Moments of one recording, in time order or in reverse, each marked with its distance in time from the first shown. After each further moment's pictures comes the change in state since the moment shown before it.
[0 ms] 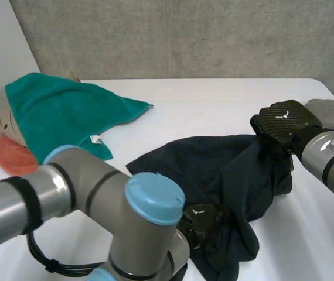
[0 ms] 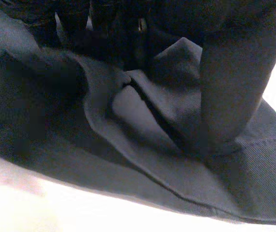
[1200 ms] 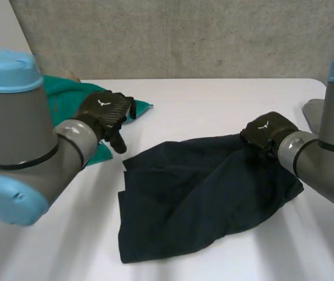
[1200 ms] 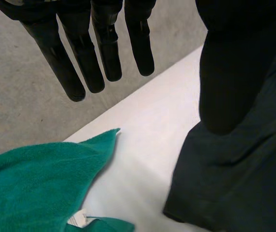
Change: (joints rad) left arm 0.413 0.342 0.014 -0.035 -0.101 0.594; right arm 0.081 0.239 -0.234 0.160 0.124 -0.113; left_hand 0.074 0.085 0.089 0.089 0.086; right_hand 0.022 0.000 0.000 0.001 0.002
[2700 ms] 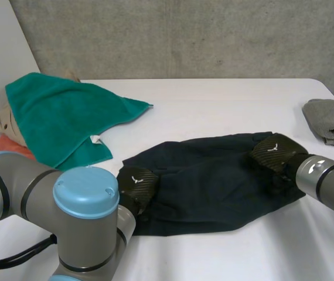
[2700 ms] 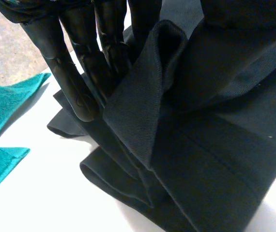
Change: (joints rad) left arm -0.228 -0.140 -0.325 0.309 -0.195 -0.036; right arm -0.170 -0.053 0.271 -0.151 -0.252 -0.087; left_hand 0.600 0.658 0.633 0.664 0.630; right_hand -0.407 -0.465 -0.497 -0.501 -0.483
